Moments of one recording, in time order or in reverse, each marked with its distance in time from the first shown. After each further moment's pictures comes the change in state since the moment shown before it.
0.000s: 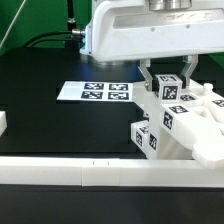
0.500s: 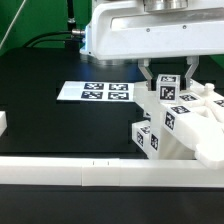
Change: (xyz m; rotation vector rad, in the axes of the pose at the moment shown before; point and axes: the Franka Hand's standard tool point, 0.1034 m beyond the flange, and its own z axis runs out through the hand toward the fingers) arm 0.001 -0.002 0.000 0.023 0.001 0.407
